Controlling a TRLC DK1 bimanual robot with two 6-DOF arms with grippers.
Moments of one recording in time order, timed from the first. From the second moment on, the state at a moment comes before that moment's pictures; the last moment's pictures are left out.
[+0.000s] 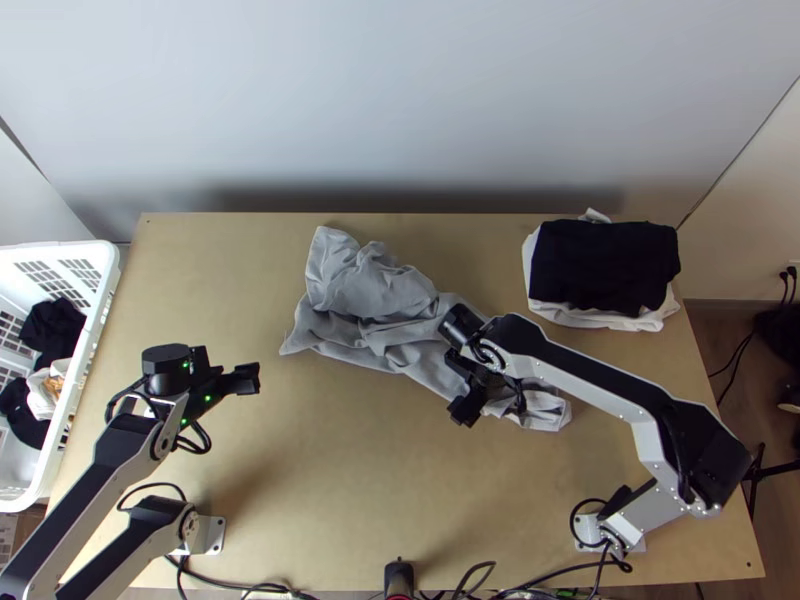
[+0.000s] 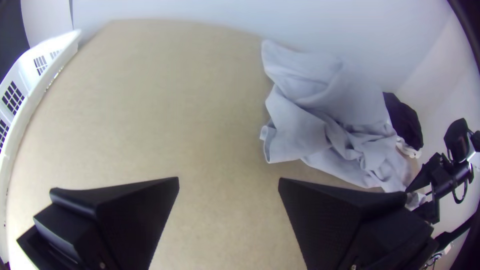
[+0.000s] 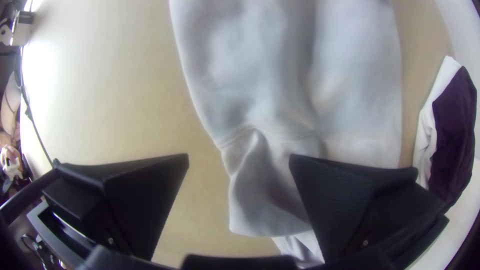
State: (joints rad) left arm -0.13 0.90 0.46 -0.28 0.06 -0.29; right arm 0.77 1.70 1.19 -1.00 0.01 -0.10
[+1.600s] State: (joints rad) left arm -0.18 0.93 0.47 -0.25 0.05 -0.35; right arm 0.58 1.41 1.27 -0.92 -0.05 -0.17
